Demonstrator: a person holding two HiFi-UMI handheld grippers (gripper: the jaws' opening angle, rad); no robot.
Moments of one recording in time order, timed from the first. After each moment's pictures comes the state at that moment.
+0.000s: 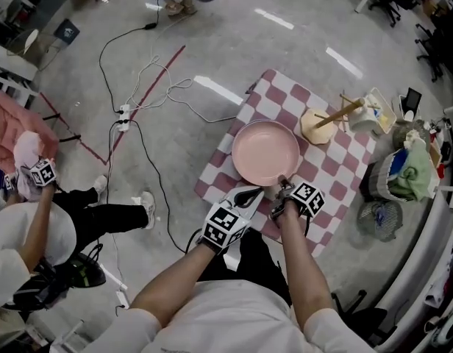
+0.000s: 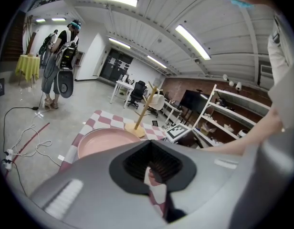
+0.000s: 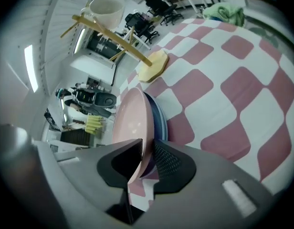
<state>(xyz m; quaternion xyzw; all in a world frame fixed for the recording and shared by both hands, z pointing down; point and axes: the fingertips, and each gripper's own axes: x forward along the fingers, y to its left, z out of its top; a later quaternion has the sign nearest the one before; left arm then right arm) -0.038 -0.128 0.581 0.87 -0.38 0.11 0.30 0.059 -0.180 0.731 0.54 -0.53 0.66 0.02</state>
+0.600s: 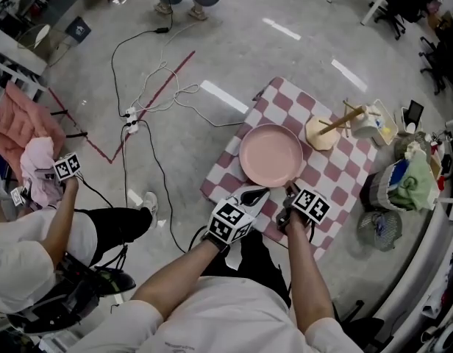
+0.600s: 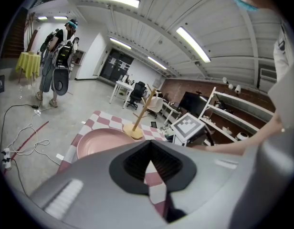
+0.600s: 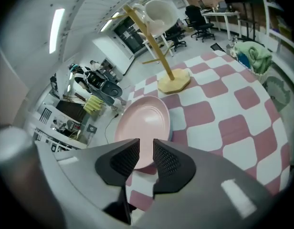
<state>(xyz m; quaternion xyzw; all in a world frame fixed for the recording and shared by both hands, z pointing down) -0.039 -0.126 0.570 0.87 -0.38 0.10 0.31 0.062 -0.174 0.679 0.54 -0.62 0.55 0.14</state>
